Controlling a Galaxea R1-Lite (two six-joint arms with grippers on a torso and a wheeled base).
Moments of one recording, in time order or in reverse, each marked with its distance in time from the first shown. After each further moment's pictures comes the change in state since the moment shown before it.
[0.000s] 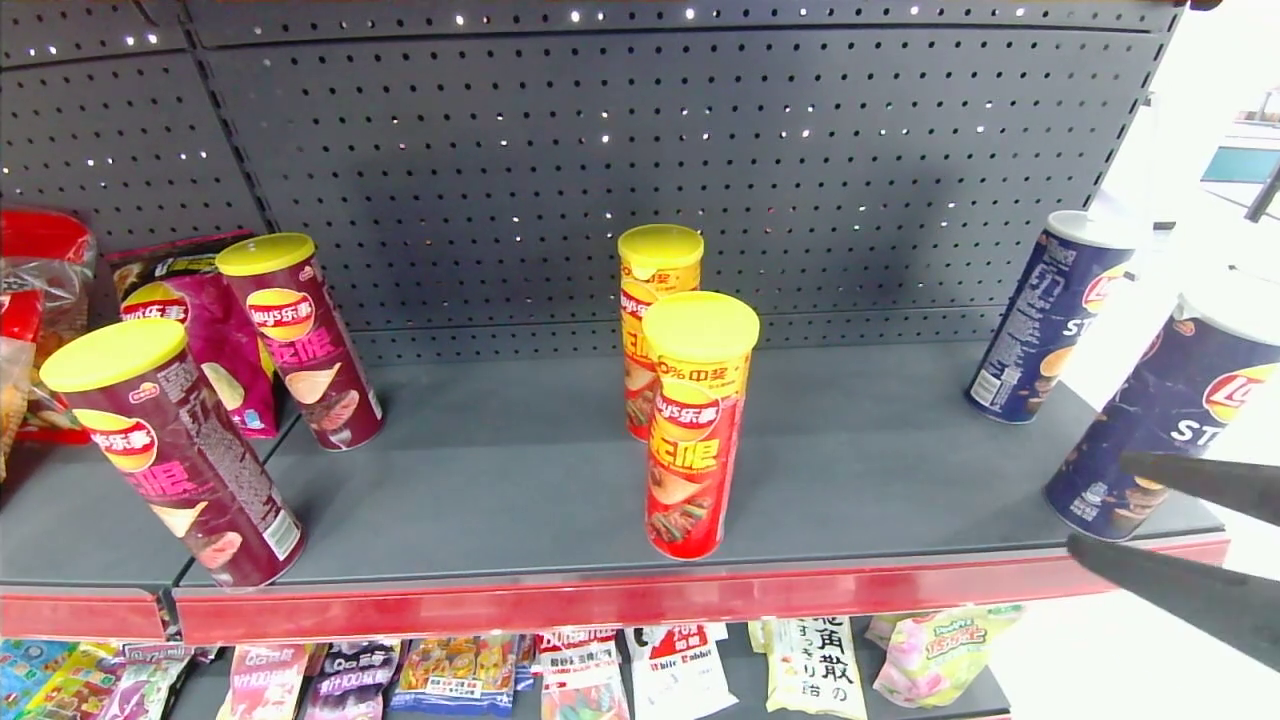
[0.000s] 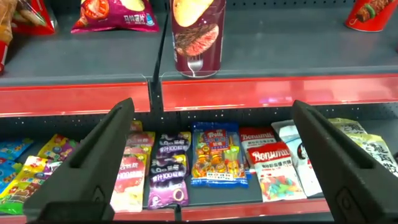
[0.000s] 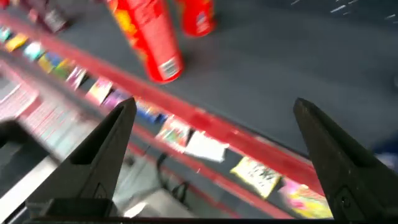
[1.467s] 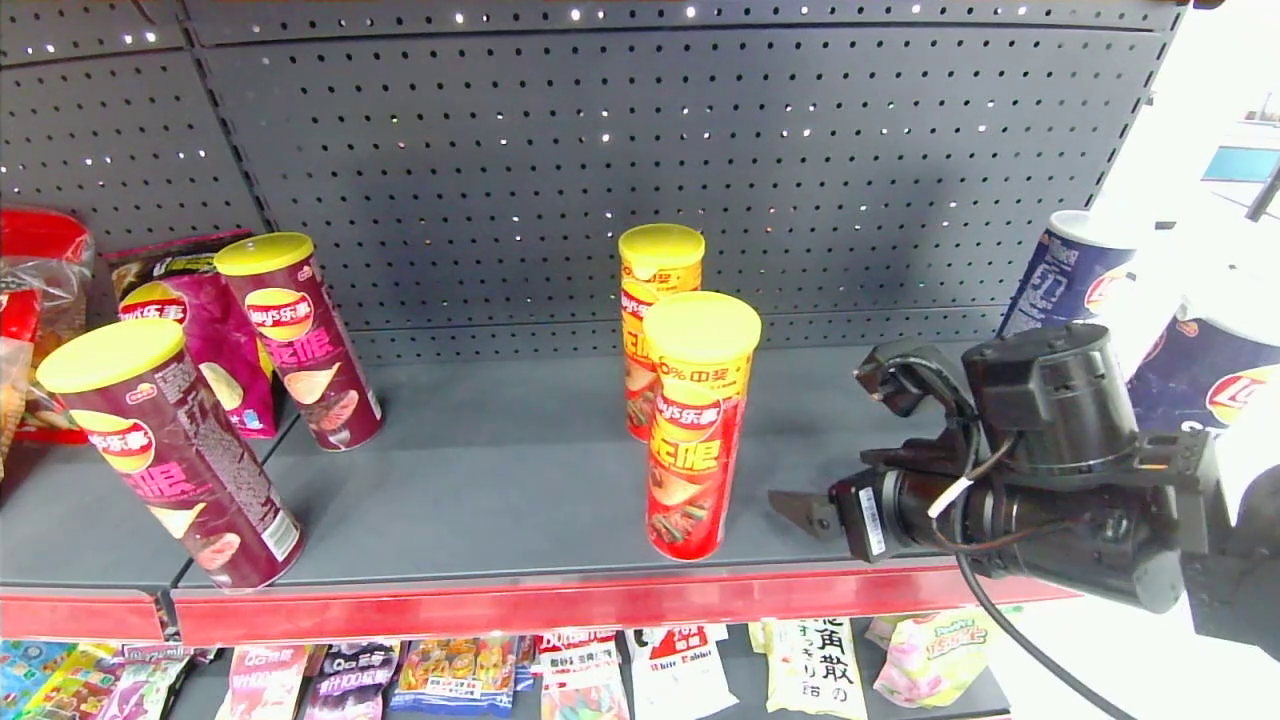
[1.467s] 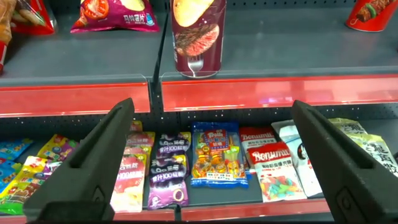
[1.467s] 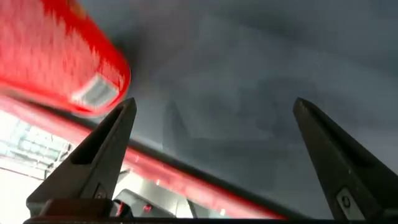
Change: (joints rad) left arm 0.000 0.000 0.000 0.000 0.000 0.000; right arm 0.228 0.672 -0.154 -0.237 -0.419 0.083
